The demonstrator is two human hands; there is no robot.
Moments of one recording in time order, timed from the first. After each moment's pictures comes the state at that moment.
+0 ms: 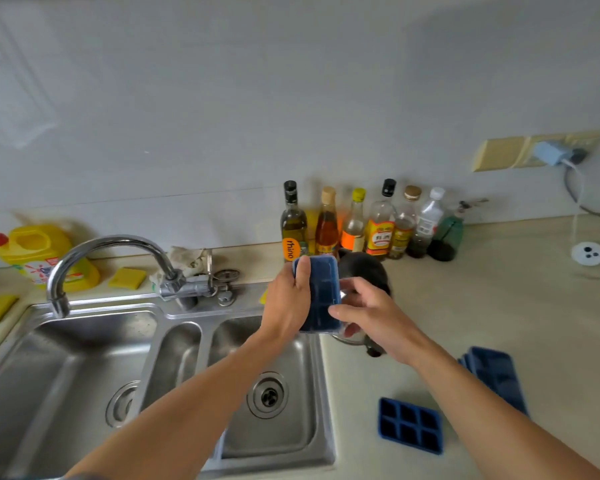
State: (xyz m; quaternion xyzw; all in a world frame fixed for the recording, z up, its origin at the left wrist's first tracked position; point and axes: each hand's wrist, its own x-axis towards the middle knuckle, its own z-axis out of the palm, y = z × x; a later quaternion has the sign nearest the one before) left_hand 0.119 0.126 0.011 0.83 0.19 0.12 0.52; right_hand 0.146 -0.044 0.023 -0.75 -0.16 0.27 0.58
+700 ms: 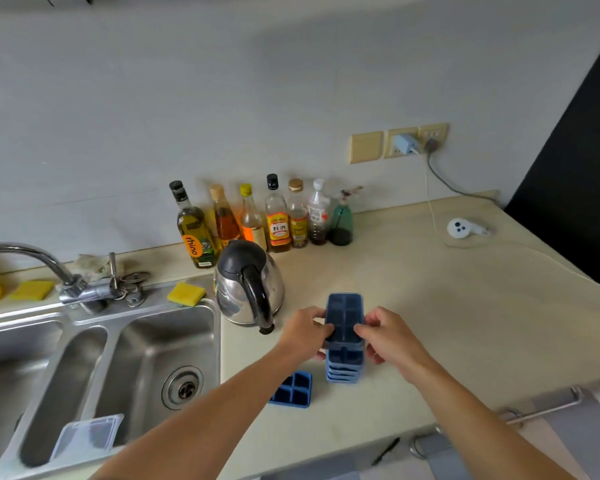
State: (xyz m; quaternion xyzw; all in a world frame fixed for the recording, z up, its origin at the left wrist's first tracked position) left_hand 0.110 -0.133 -0.028 0.81 0.15 -0.15 0.55; right_hand 0.129 -0.306 -0.022 -0.85 0.06 0.20 0.48
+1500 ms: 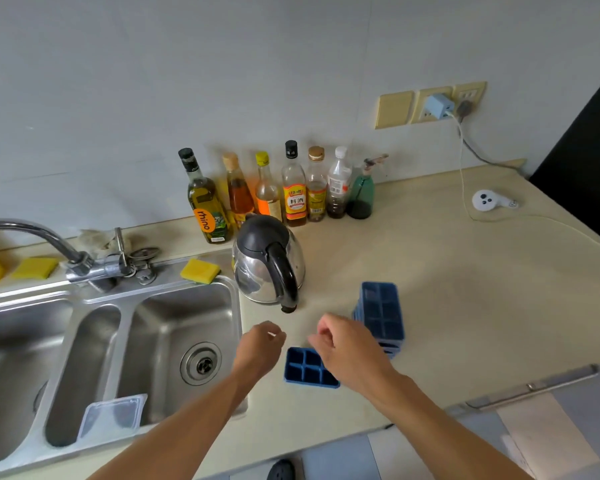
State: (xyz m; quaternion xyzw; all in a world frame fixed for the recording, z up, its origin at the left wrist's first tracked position) left_hand 0.071 -0.009 -0.109 0.87 0.26 -0.15 0.39; right_hand 0.078 -0.196 -0.041 -0.93 -0.15 0.14 0.31
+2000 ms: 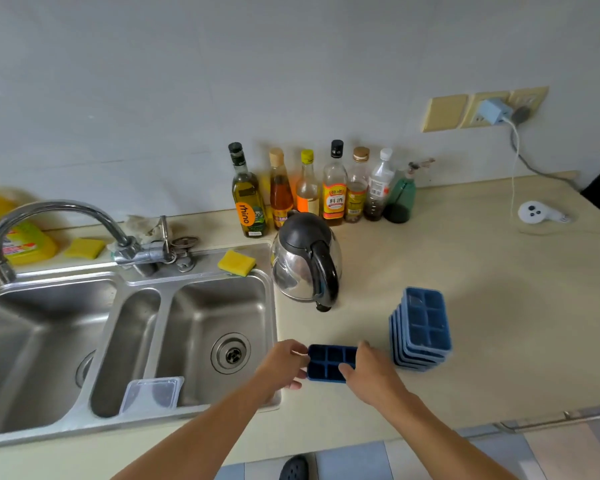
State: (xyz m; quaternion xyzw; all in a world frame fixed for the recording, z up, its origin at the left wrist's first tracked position) left_hand 0.037 0.021 -0.115 0.75 0.28 -0.26 0.54; right_hand 0.075 -0.166 -0.122 -0.94 -0.04 0.27 0.21
